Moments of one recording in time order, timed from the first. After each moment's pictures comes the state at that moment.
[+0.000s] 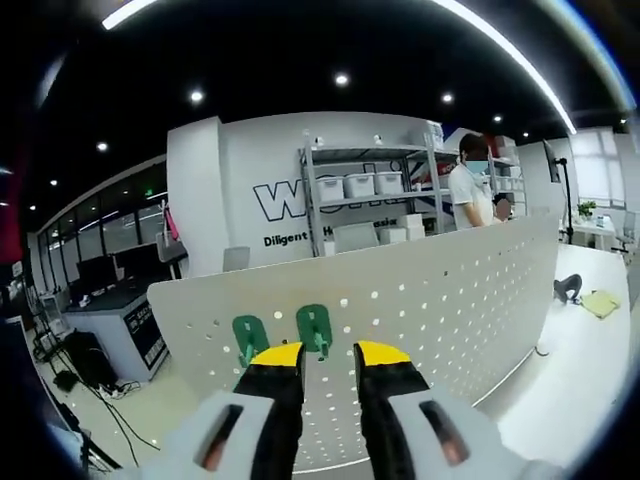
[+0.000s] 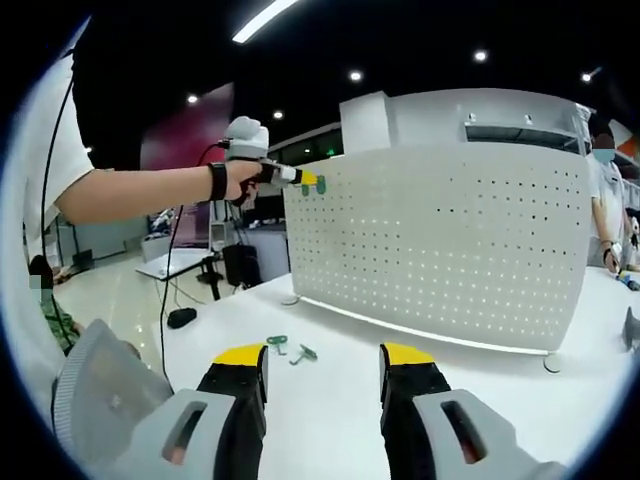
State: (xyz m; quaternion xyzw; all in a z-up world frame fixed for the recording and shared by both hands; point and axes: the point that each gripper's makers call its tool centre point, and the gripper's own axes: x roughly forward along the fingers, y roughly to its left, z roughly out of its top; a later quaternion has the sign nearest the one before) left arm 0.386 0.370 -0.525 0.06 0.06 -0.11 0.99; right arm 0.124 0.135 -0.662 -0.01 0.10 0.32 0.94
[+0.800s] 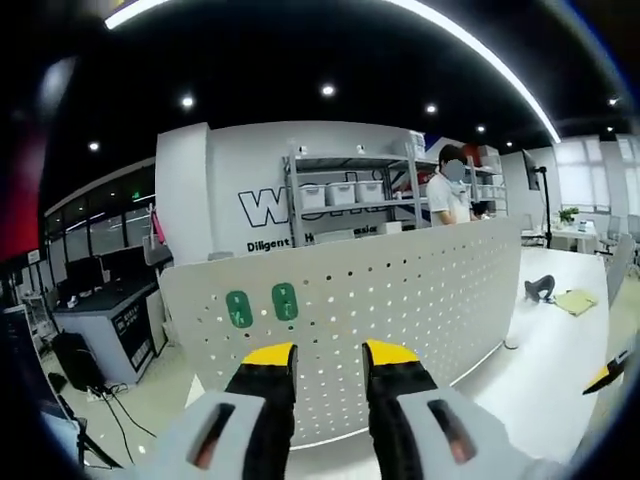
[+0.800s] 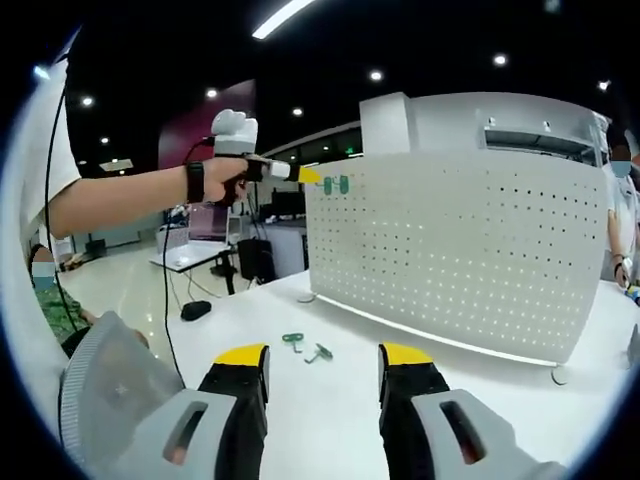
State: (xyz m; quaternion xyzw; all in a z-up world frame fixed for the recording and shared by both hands) left arm 0.312 0.356 -0.526 0.06 0.05 -0.16 0.98; right arm 0.114 0.152 -0.659 -0.03 0.10 0.36 0.93
